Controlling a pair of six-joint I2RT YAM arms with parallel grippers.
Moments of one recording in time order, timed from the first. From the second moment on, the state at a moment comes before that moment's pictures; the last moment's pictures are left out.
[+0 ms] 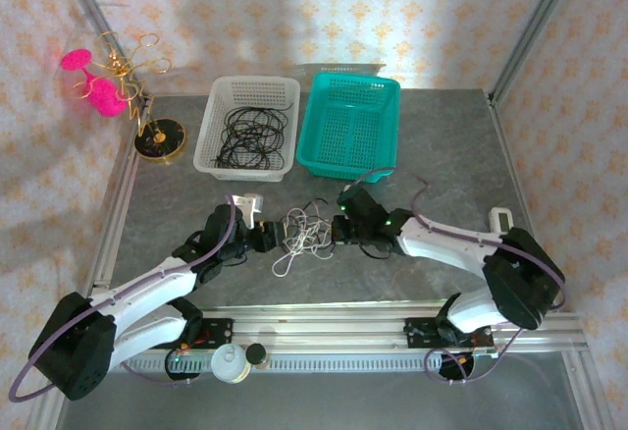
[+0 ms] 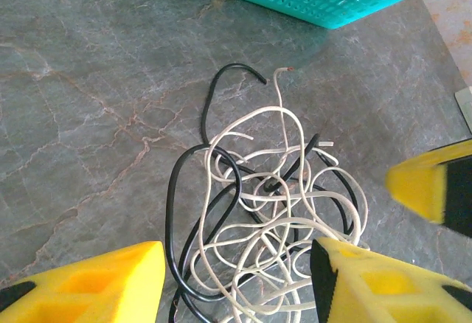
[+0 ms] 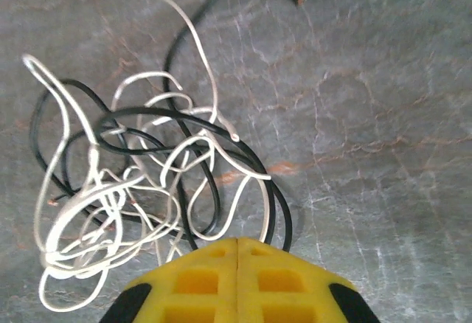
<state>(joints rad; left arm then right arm) -0.51 1.00 0.33 0.08 0.18 -0.58 0.82 1.39 0.77 -0.30 -0.02 0.74</state>
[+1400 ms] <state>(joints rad) -0.86 1.01 0.29 -0.20 -0.09 -1.11 0.82 1.23 0.61 -0.16 0.07 0.77</state>
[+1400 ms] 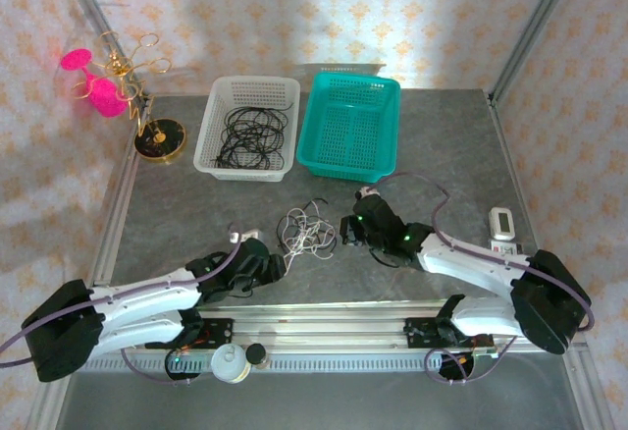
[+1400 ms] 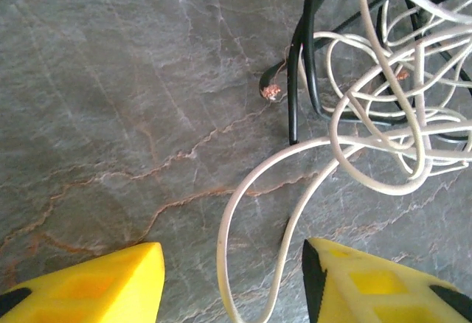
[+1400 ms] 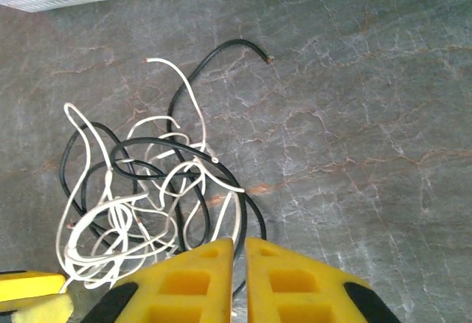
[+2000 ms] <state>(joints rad) -0.90 1.03 0.41 -0.25 -0.14 -1.08 0.82 1.21 0.59 -0.16 0.11 0.71</state>
